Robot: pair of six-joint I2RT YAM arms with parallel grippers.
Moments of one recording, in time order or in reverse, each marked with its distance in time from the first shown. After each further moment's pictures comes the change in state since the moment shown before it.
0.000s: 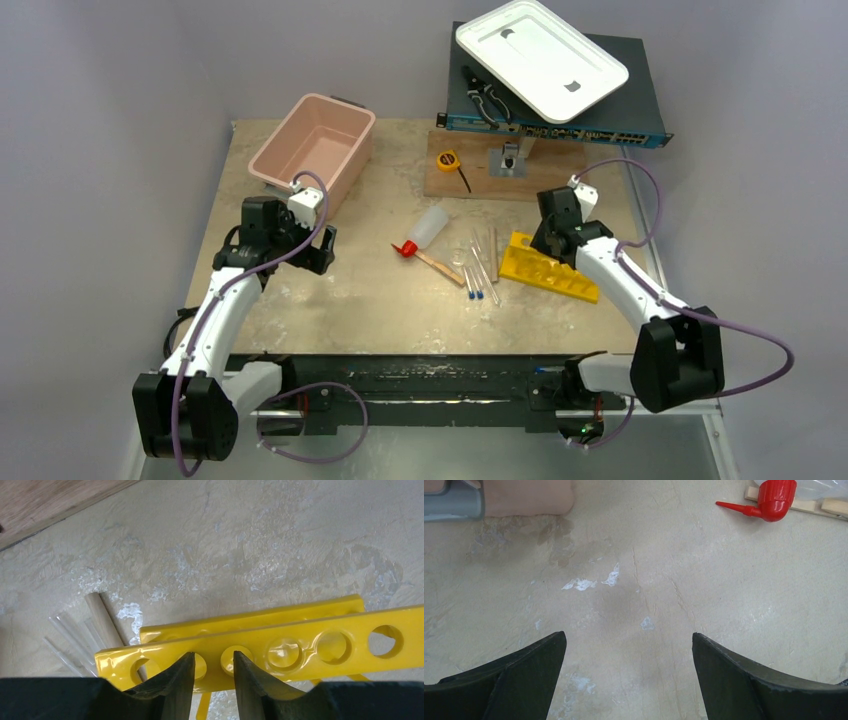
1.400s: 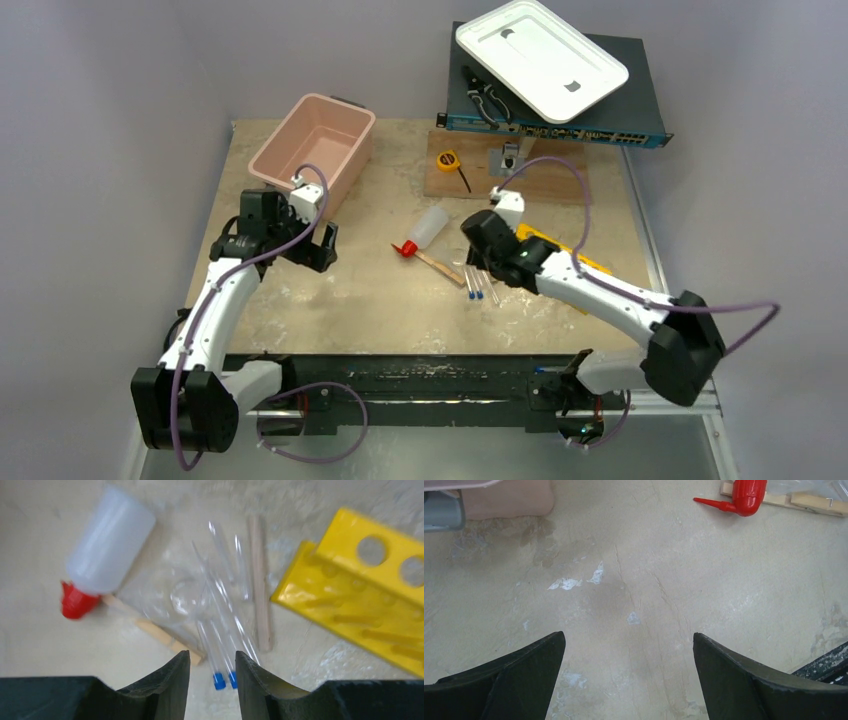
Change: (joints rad) left arm 0.000 0.039 0.086 -0.097 0.053 0.006; right arm 0.497 -0.002 0.106 0.013 0.142 0.135
